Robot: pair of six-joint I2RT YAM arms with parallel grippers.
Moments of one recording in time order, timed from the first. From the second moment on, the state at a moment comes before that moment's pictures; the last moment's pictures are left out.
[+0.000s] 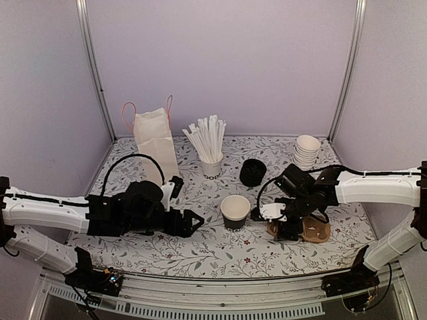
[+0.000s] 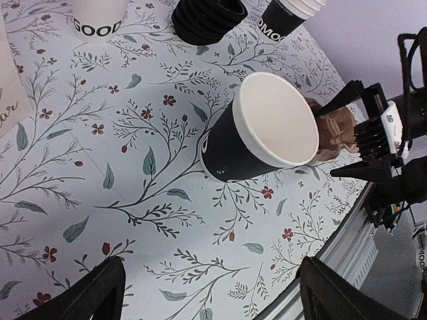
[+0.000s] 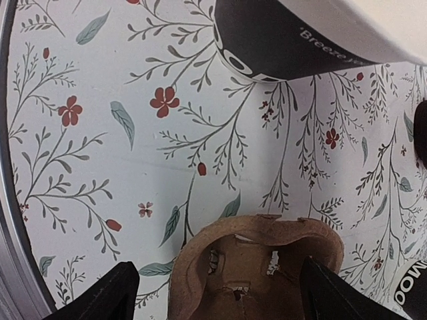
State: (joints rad) left arm -1.12 1.21 0.64 -0.07 -0.16 -0.71; right arm 0.86 1.43 0.88 -0.66 -0.06 -0.66
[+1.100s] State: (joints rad) left arm -1.10 1.09 0.53 -0.06 -0.19 -0.73; right arm 0.65 1.55 1.07 -0.63 -0.04 -0.69
